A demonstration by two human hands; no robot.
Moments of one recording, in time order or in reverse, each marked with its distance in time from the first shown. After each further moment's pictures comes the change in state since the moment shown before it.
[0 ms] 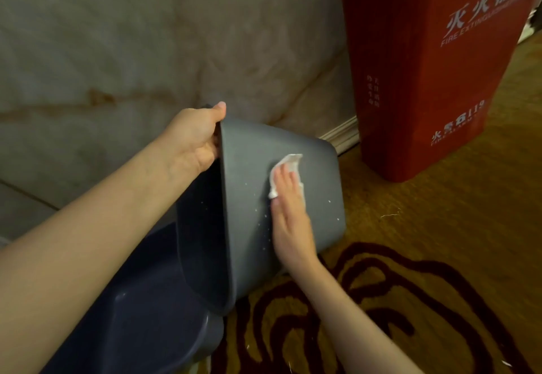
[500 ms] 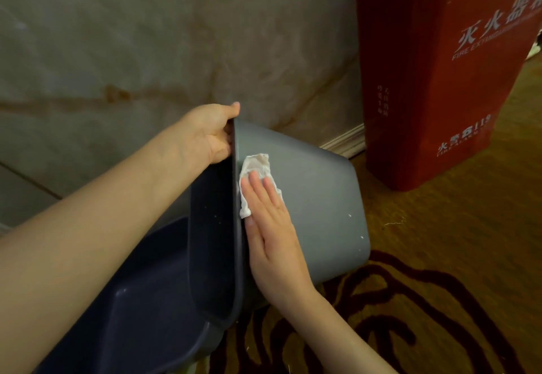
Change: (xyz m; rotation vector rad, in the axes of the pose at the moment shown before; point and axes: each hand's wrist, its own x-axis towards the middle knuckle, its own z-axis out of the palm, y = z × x) left_hand 0.001 0.010 0.002 -0.002 0.017 -0.137; right_hand -0.030 -0.062 0.006 -0.086 -0.181 -0.132
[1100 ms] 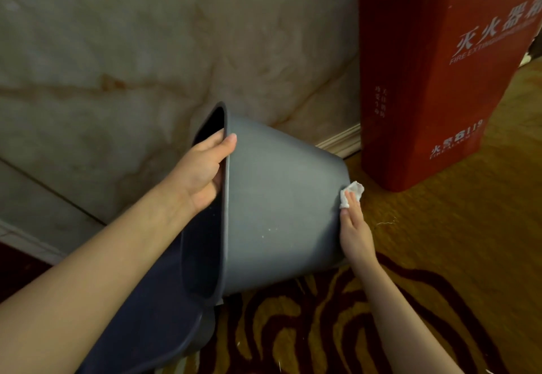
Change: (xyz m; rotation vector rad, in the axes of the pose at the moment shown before) left_hand -0.016 -0.055 -0.039 -0.031 -0.197 0.207; right_hand -0.002 0.135 -0.071 0.011 0.254 0.650
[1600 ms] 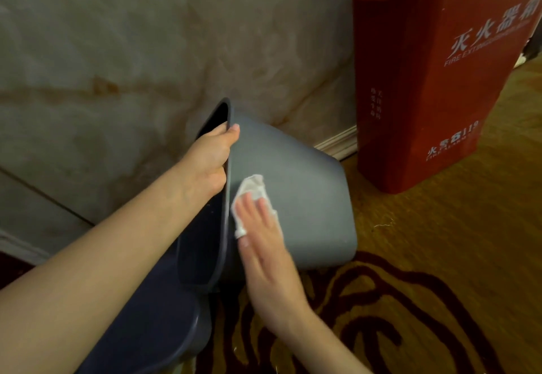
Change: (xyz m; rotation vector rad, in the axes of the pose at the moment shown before) left_hand 0.028 0.004 0.025 0.065 0.155 -0.031; right_hand -0.109 -0.084 0.057 0.057 -0.352 -0.527
